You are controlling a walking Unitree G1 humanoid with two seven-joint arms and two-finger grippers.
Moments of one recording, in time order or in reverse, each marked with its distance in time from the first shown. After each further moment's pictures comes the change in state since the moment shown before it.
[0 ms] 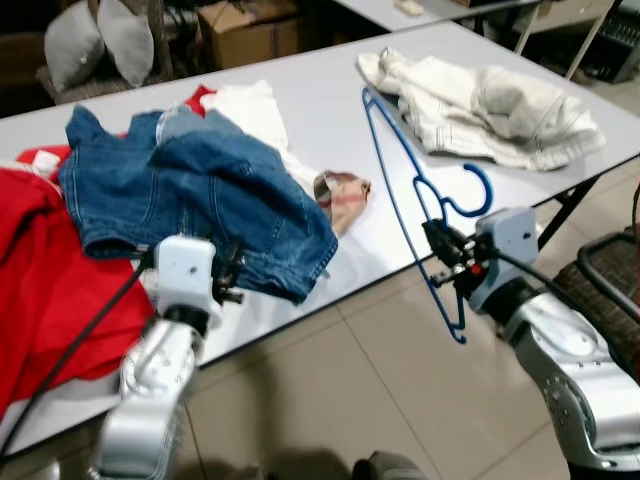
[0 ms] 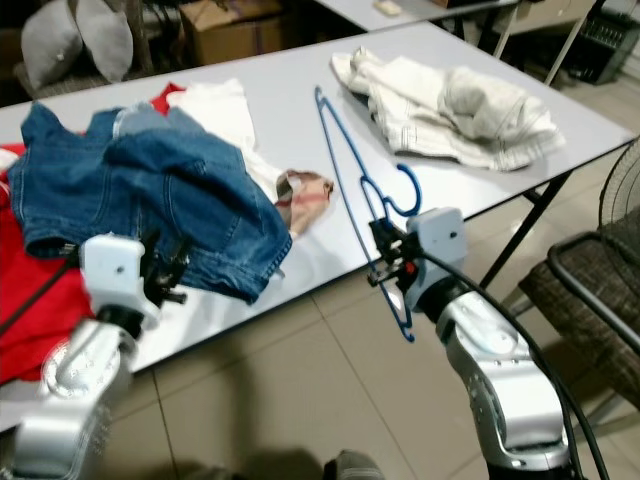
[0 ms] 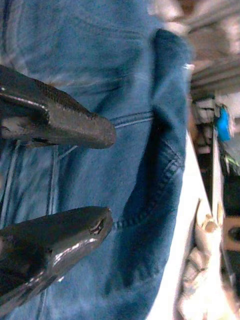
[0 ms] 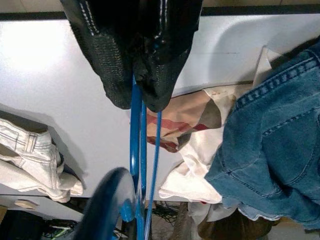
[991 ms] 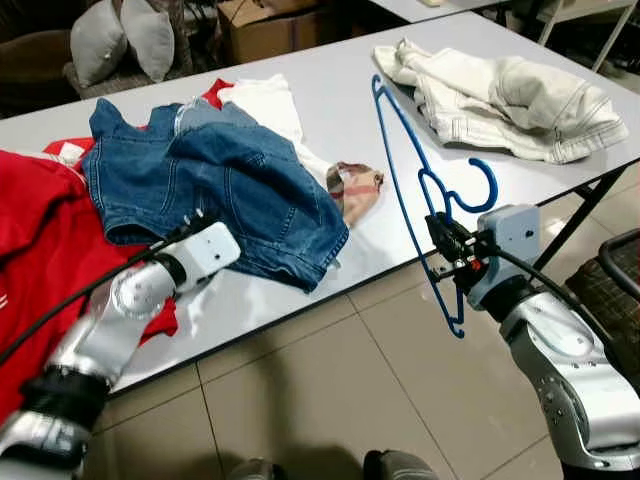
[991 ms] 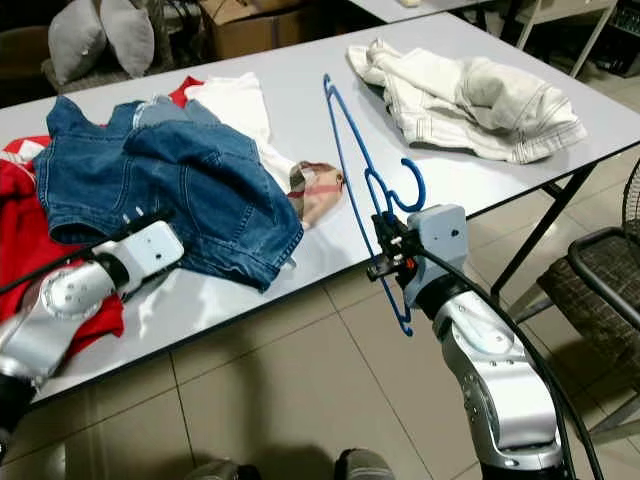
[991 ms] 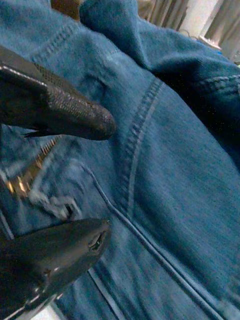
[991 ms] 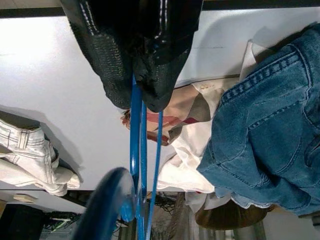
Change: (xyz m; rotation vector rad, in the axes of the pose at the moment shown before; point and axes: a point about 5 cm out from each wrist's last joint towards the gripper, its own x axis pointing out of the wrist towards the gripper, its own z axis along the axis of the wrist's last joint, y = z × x) left arm 0.060 0.049 -0.028 0.687 0.145 -0.324; right arm 0.001 0.001 0.002 -0.006 -0.038 -0.048
